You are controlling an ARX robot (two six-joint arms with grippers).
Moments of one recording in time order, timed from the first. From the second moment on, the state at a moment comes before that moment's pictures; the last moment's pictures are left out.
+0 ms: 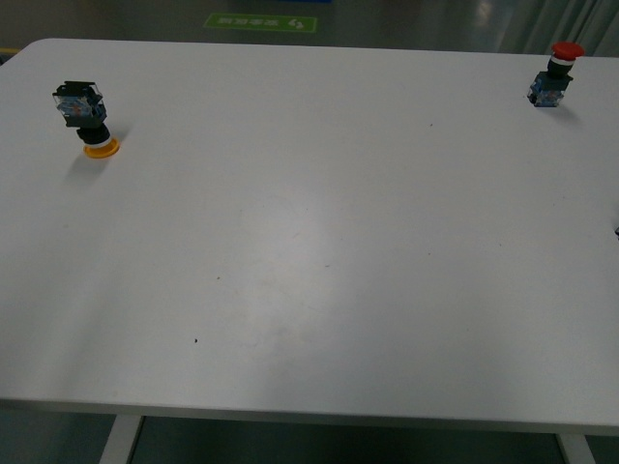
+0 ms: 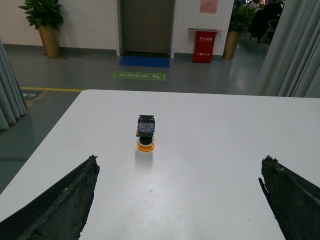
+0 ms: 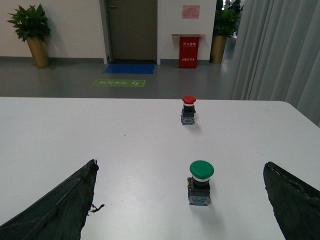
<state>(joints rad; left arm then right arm) 0.00 0.00 0.02 0.00 0.00 0.00 0.00 0.00 0.01 0.00 0.00 0.00</state>
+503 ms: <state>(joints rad) 0.00 0.00 0.02 0.00 0.00 0.00 0.00 0.00 0.01 0.00 0.00 0.00</state>
